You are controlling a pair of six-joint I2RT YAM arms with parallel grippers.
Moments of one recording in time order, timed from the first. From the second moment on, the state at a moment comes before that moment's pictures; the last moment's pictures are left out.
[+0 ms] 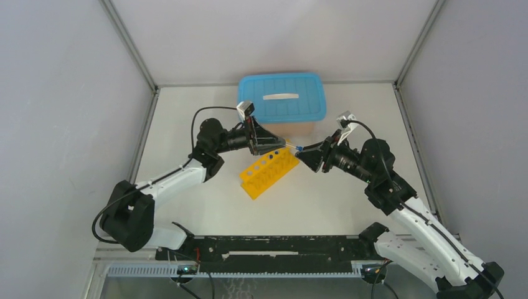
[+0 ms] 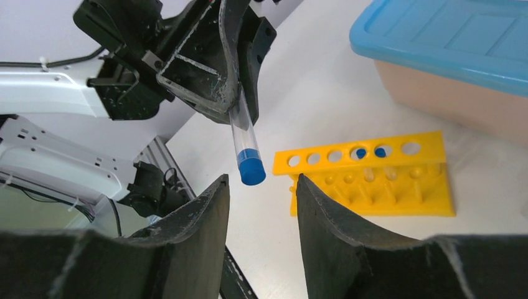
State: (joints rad) left arm -0.57 1.38 0.81 0.70 0.83 -1.59; right arm 0.57 0.75 0.77 -0.13 -0.36 0.47
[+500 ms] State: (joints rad) left arm -0.57 1.38 0.78 0.78 0.83 -1.63; right arm 0.55 0.77 0.77 -0.04 -0.43 0.53
